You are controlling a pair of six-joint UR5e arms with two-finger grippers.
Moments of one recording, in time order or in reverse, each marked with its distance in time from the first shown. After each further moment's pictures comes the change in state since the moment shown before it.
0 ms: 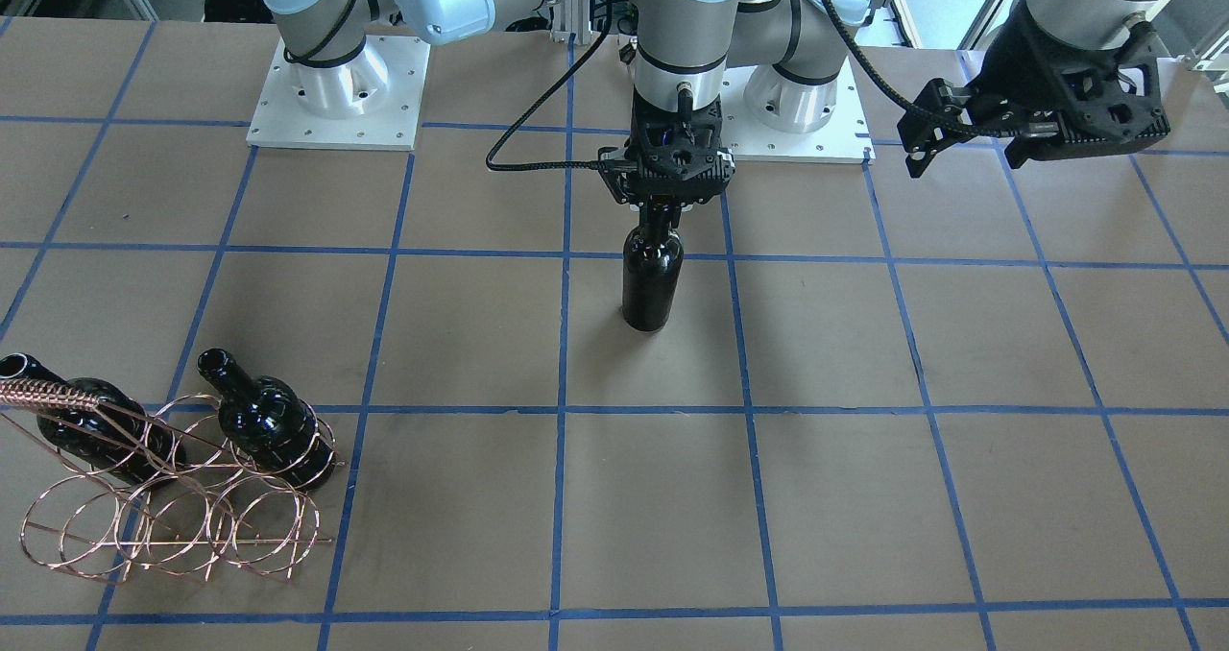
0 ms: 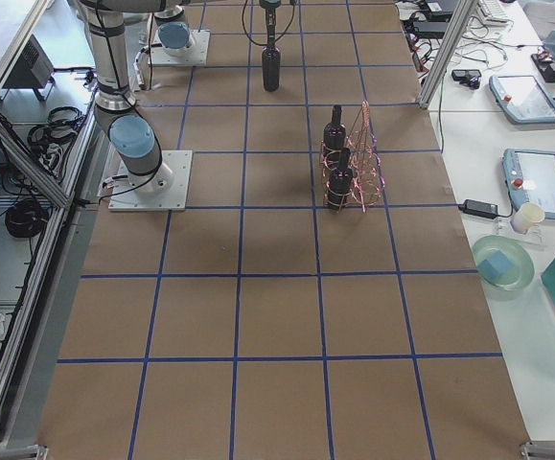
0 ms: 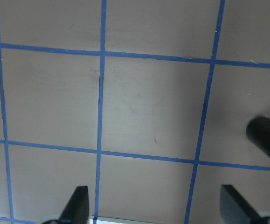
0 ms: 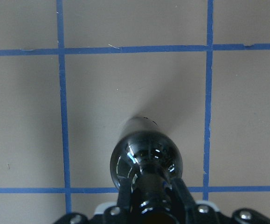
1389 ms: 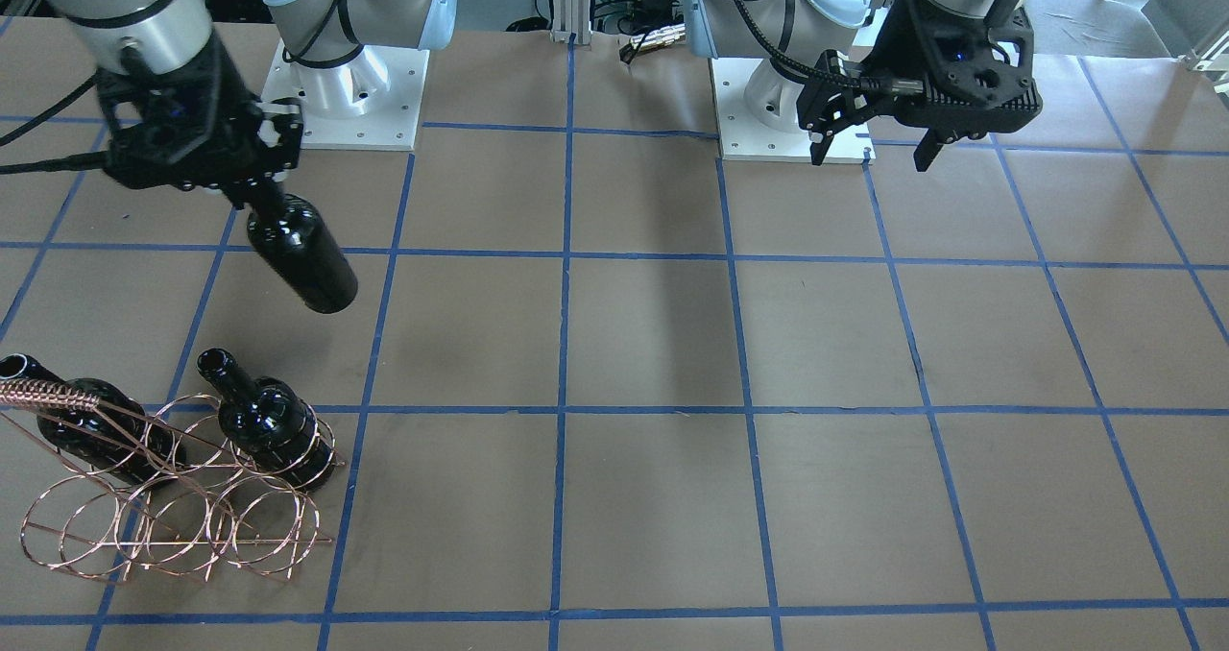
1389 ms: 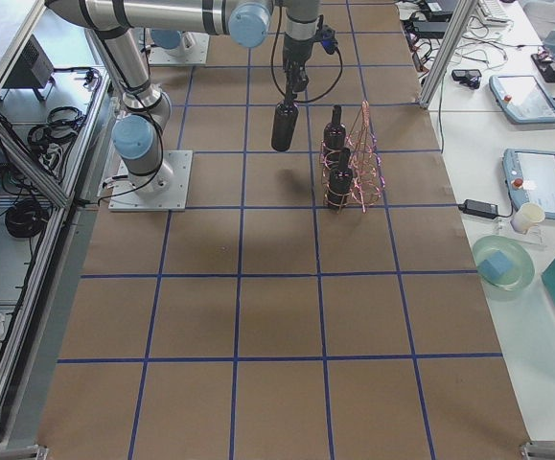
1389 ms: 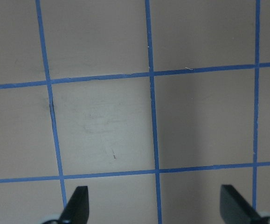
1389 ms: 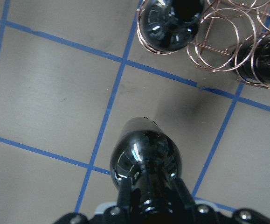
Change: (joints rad) left arm -0.164 0.021 -0.007 0.066 -0.051 -0.006; right arm -0.822 -0.317 0.110 0.312 -0.008 -1.158
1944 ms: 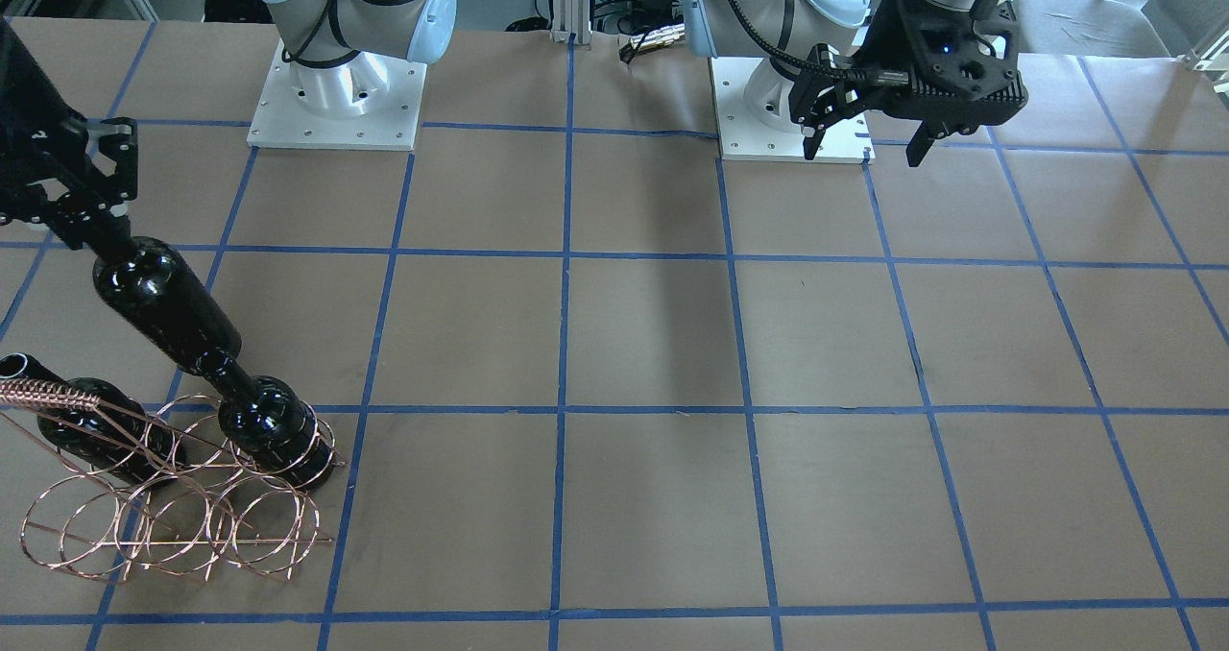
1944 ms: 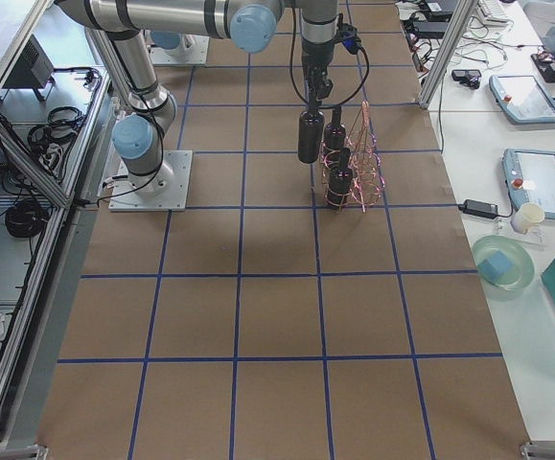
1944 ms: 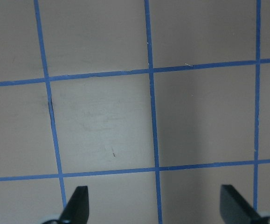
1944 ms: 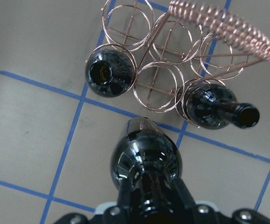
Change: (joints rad) left arm -0.002 0.008 -0.019 0.005 0.002 -0.003; right arm -0.051 0.091 -0.172 -0.053 -0.005 -0.059
